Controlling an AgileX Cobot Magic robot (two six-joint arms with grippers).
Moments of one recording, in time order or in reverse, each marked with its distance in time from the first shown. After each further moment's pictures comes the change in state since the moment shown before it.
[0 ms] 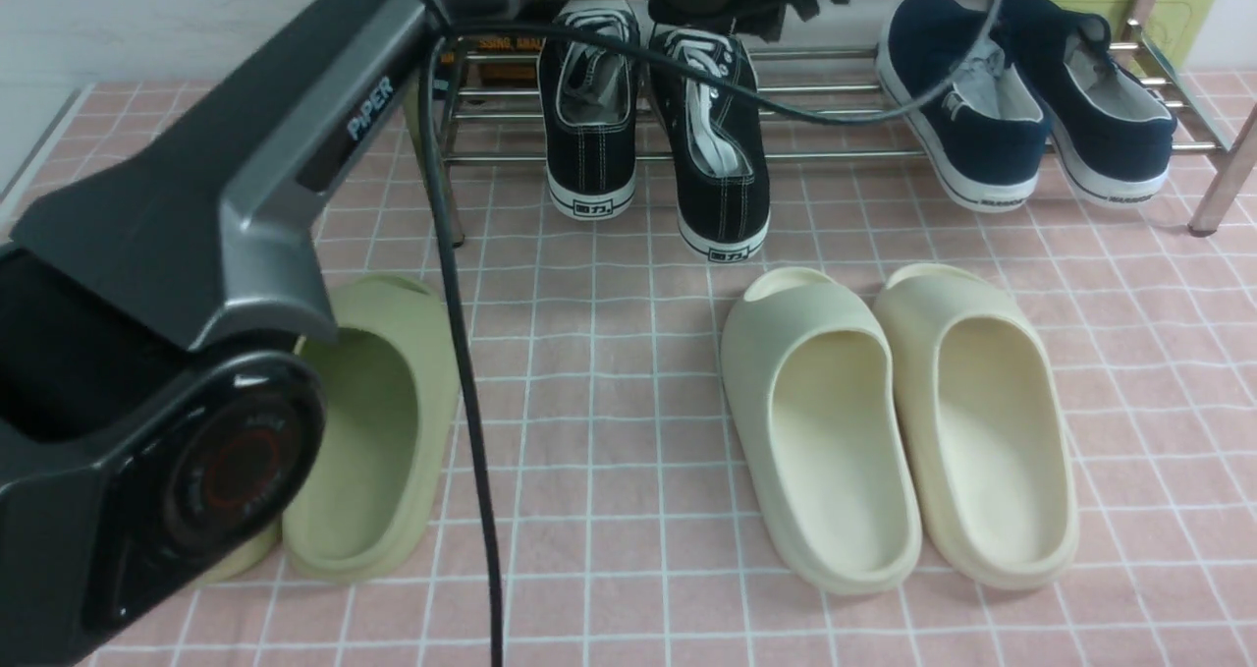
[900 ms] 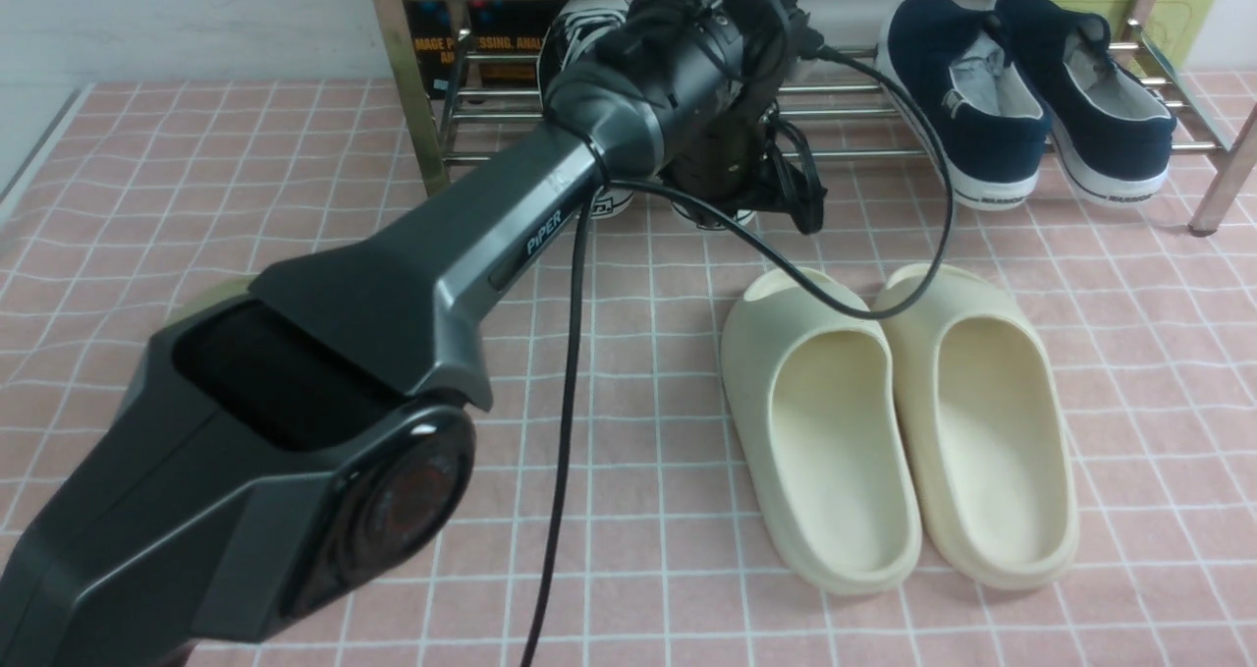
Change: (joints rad) right arm 0.000 0.000 0.000 0.000 0.000 0.000; left arm -0.047 0.216 0.003 0.296 0.070 -0.118
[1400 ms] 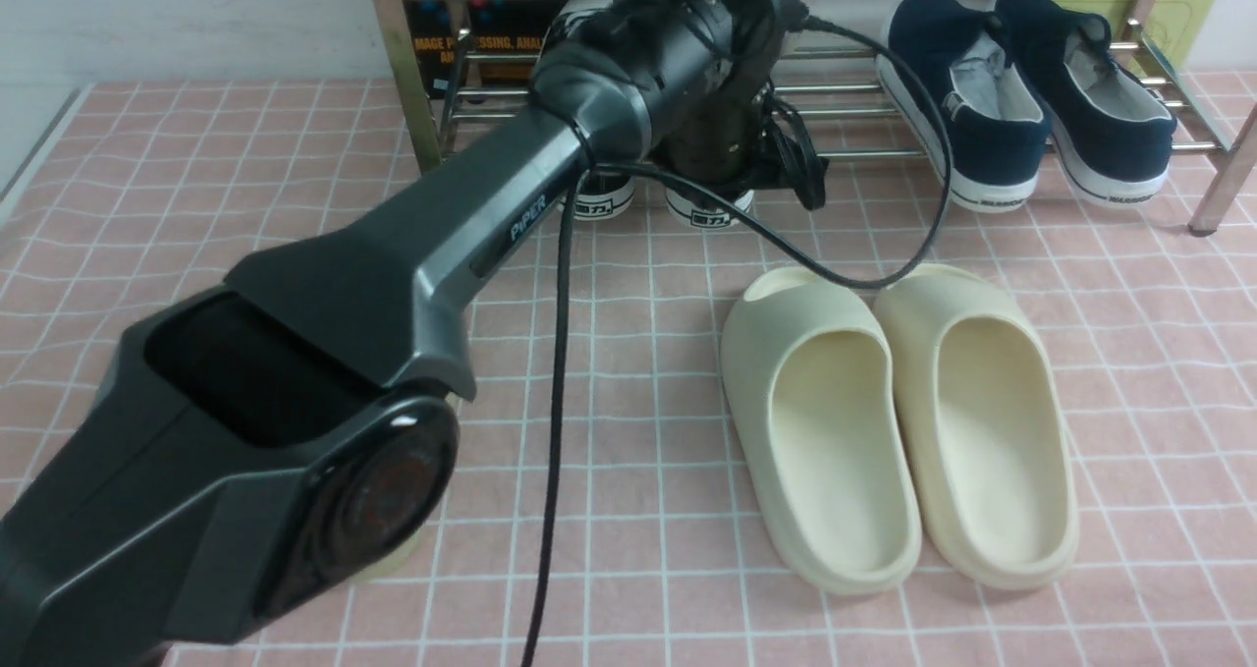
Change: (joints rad) right arm 0.000 0.000 0.000 0.000 0.000 0.000; left arm 0.004 -0.073 0.003 -0.077 0.029 -0.011
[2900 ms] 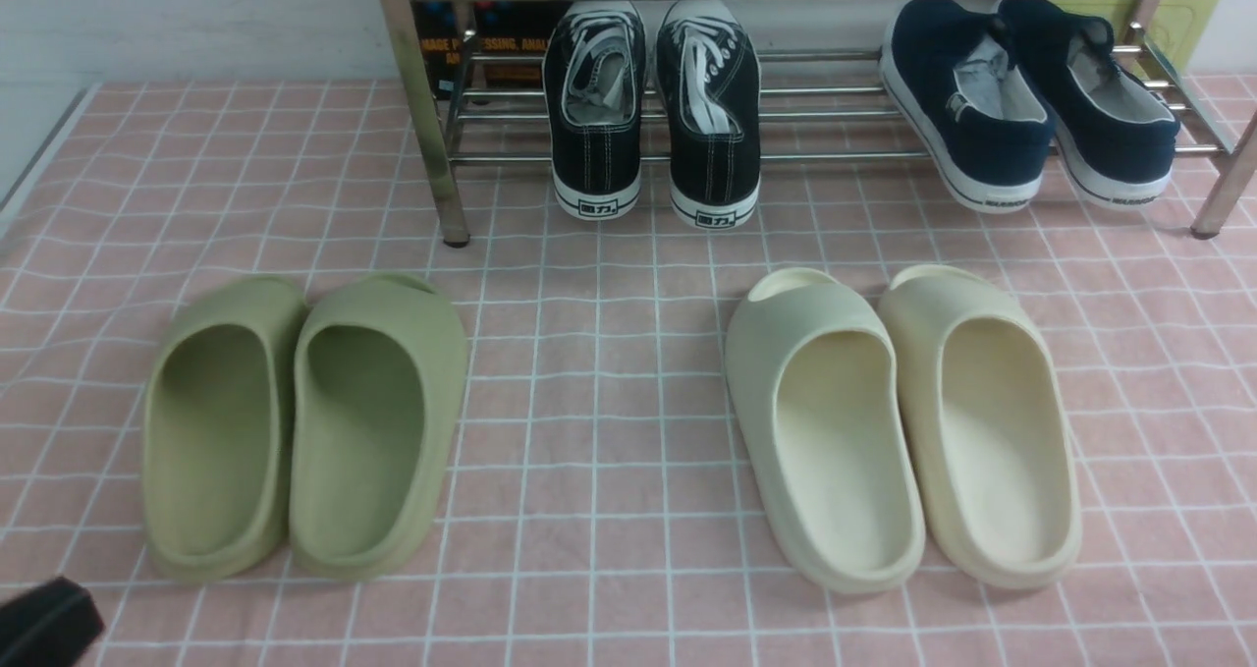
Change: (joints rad) right arm 0.000 0.000 0.000 0.000 0.000 0.000; left arm 0.001 -2.358 2.124 -0.022 -0.584 0.028
